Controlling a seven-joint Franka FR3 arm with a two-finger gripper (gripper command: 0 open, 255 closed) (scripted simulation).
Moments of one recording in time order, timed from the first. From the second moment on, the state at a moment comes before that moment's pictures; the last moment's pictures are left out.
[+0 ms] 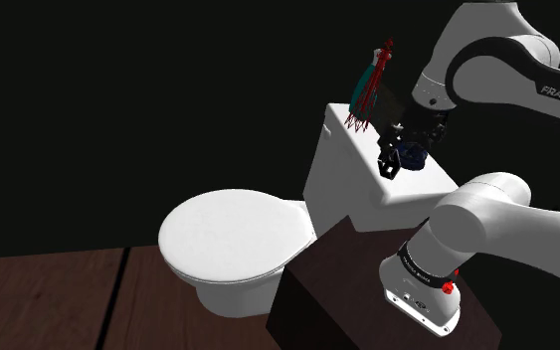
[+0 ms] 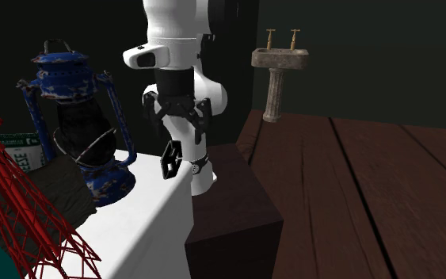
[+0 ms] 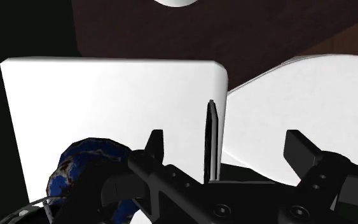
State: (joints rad) arm -0.17 -1.26 0.01 -2.88 -0.03 1.62 0.35
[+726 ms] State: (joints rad) arm -0.17 -1.36 0.00 -2.99 -0.05 1.68 0.38
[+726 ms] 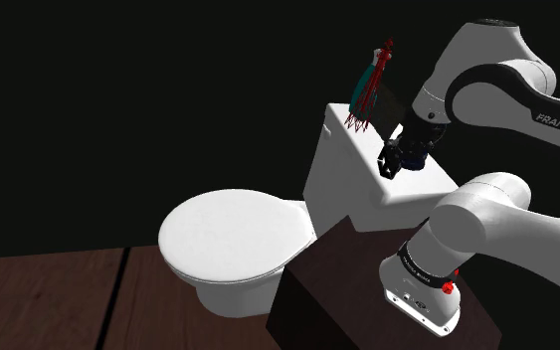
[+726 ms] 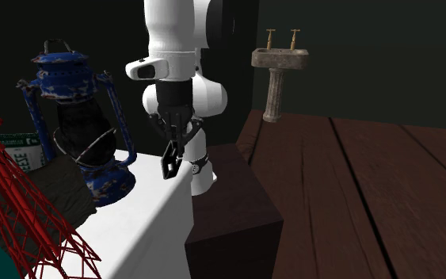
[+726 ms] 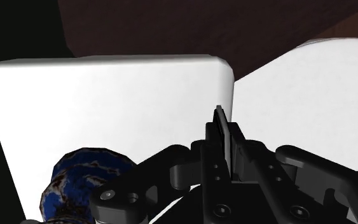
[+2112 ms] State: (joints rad) arm -0.16 -1.30 -0.01 -2.77 -0.06 1.55 0.38
